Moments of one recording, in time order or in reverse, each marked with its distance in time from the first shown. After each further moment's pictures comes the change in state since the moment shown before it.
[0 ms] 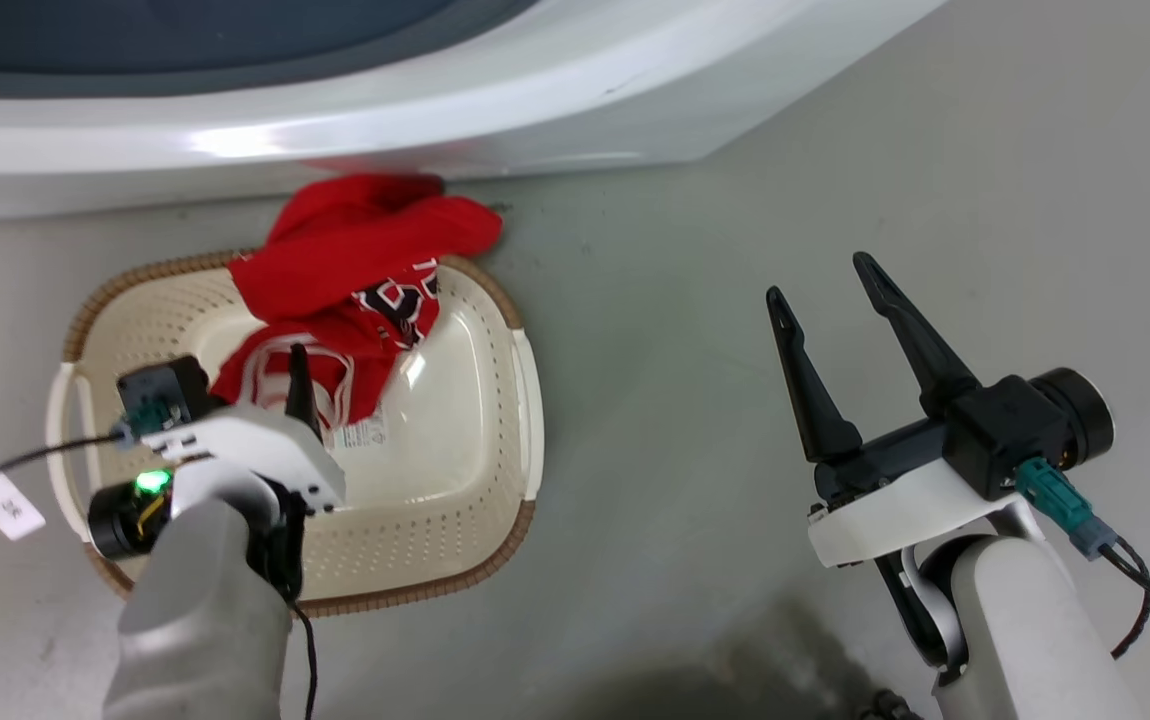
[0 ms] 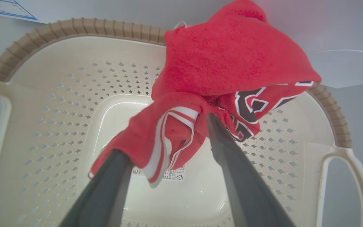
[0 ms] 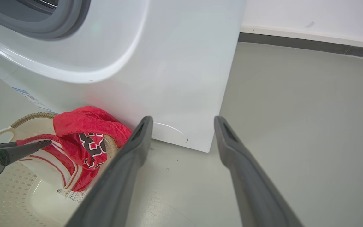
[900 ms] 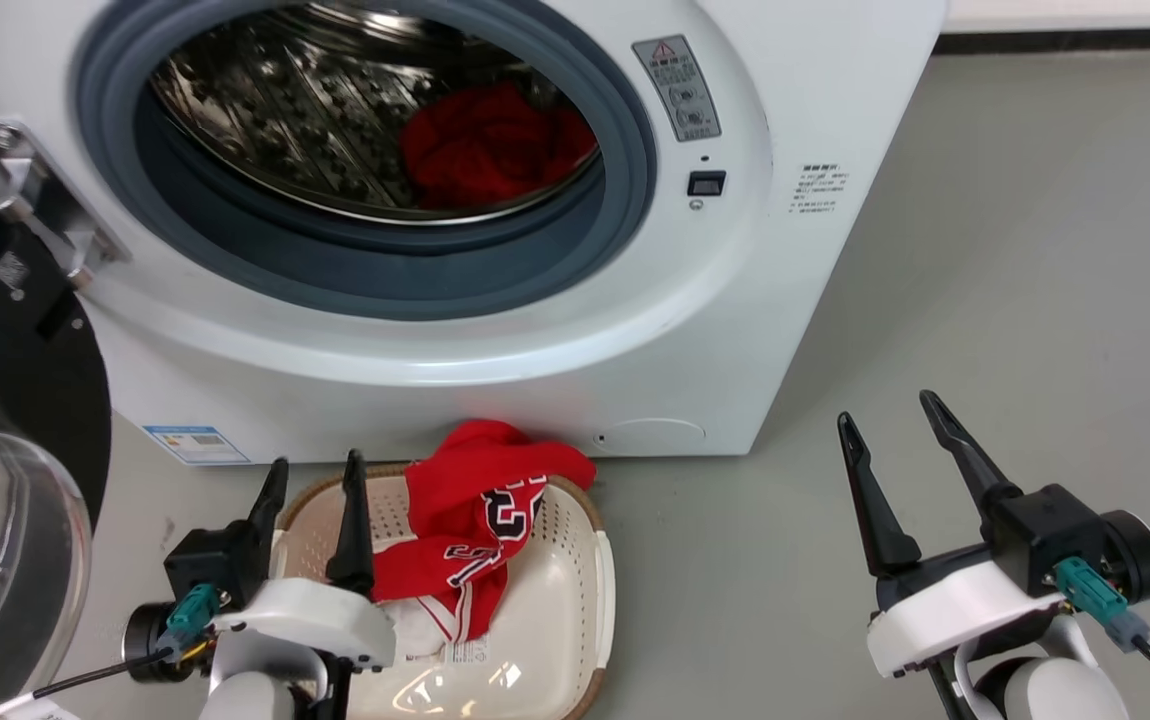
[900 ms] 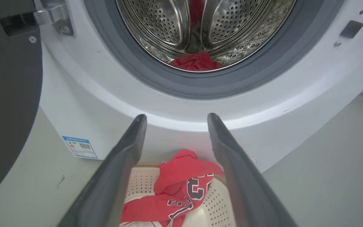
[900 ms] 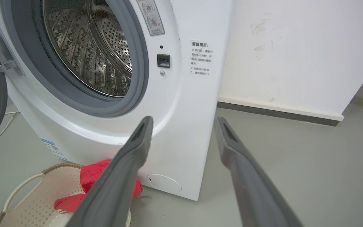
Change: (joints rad) left arm 0.529 -0.078 -0.067 -0.675 0.060 -0.014 0.000; right arm 0.223 0.000 -0.110 -0.053 -0.025 0.000 0.074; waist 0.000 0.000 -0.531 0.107
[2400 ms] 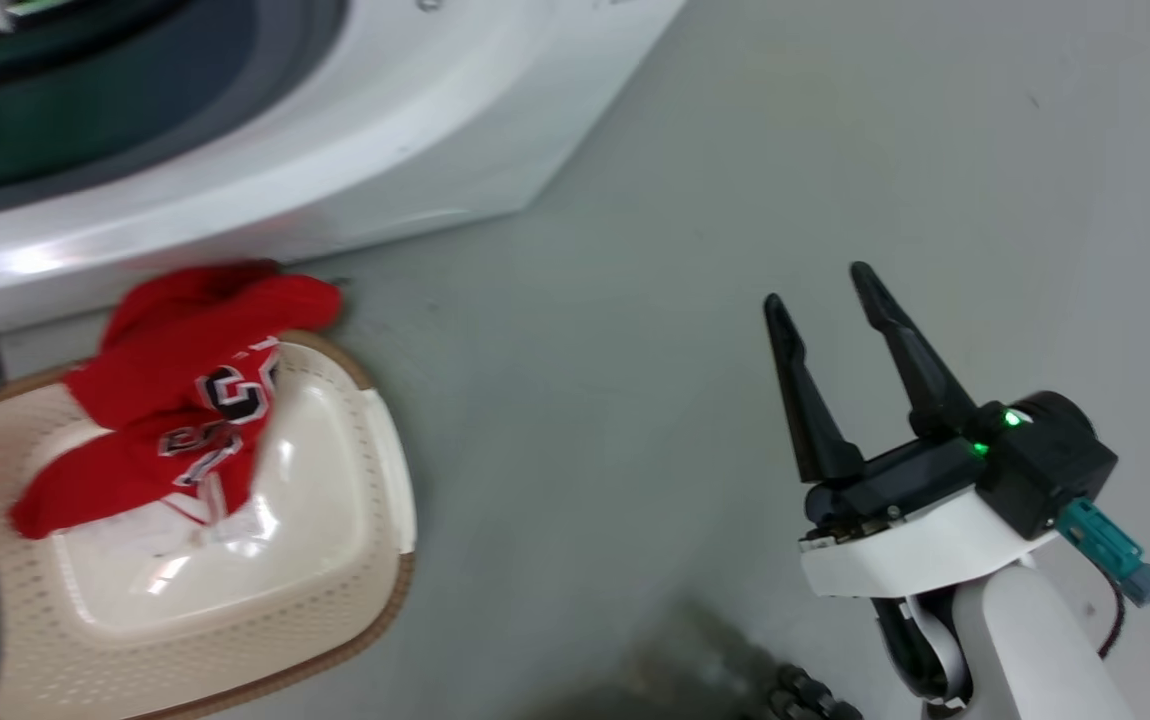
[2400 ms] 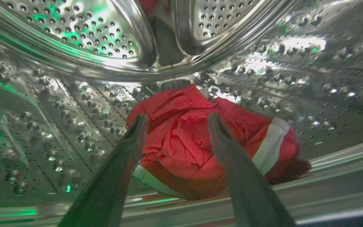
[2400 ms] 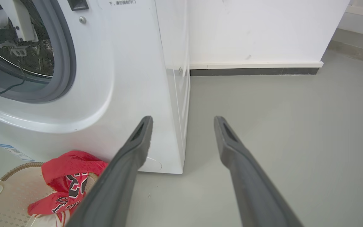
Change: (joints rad) left arm -1.101 0.364 -0.046 0.495 0.048 -0.023 0.375; right arm -0.163 -0.001 0.141 -0.039 0.177 0.000 -0.127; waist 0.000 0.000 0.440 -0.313
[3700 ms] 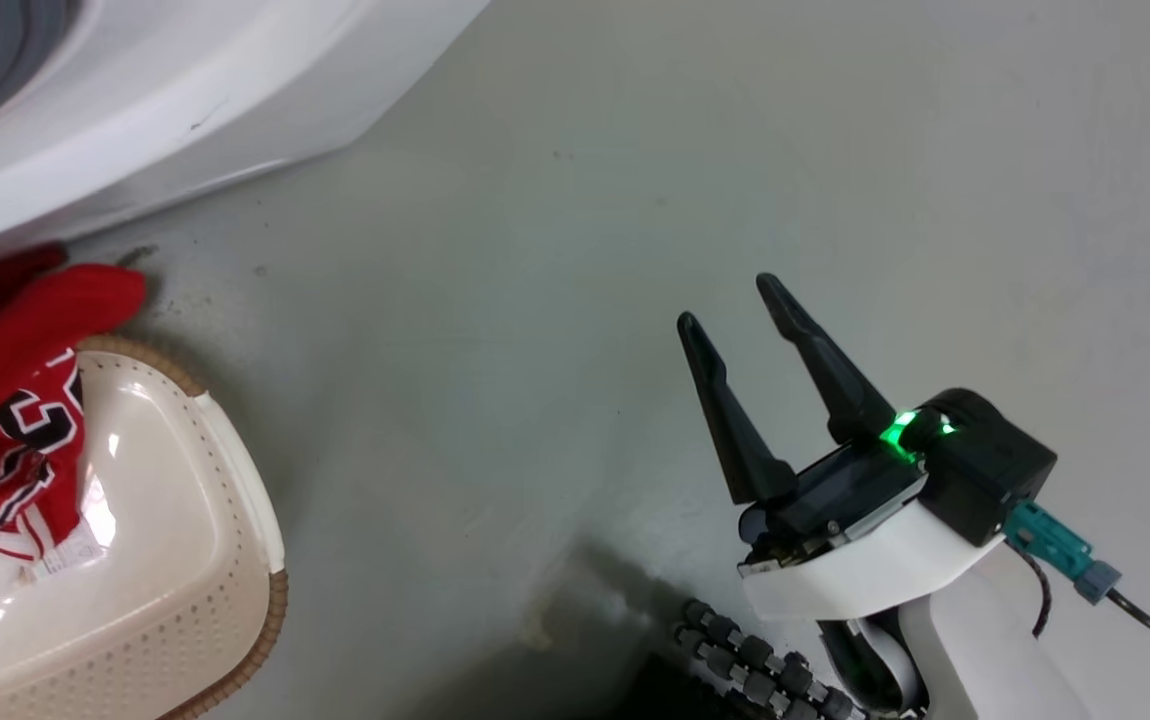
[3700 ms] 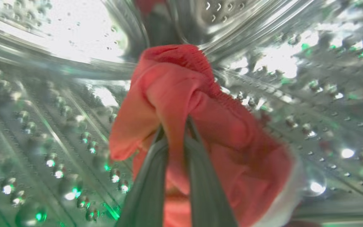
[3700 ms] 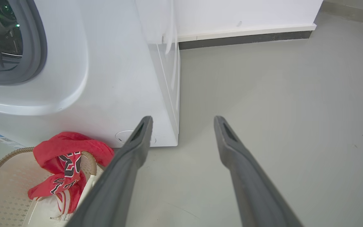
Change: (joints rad) left arm -0.161 0.176 -0.050 -0.161 0.029 0.103 0.321; right arm -0.034 0.001 0.143 0.007 0.123 0.000 -0.015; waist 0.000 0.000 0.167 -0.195
